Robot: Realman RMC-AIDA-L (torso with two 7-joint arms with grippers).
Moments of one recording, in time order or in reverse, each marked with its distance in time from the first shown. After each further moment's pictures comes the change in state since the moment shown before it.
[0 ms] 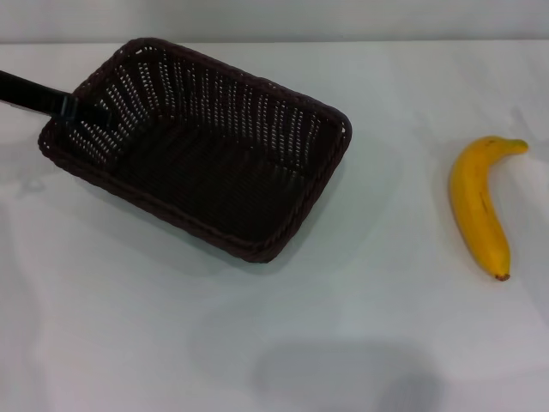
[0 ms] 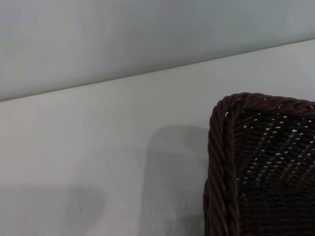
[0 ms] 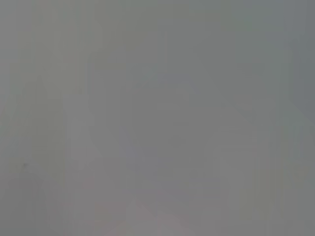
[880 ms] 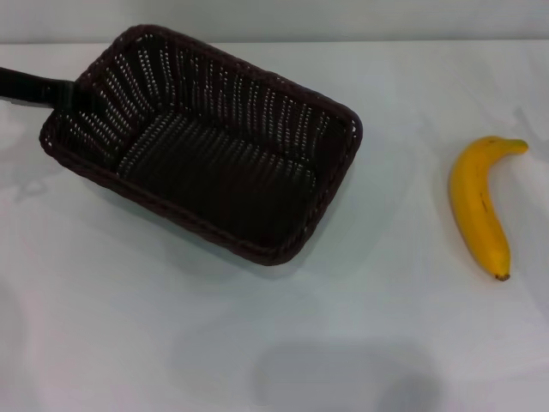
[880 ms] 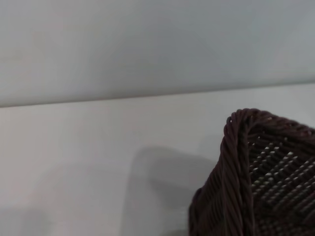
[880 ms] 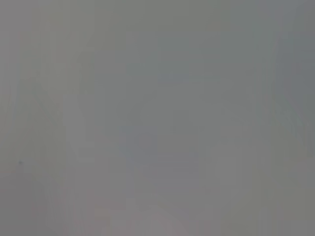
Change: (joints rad) left arm 0.056 0.021 -0.013 0.012 -0.169 -0.046 0.009; right arm -0.003 -0.002 0.002 -0.001 0.001 -0.008 0.001
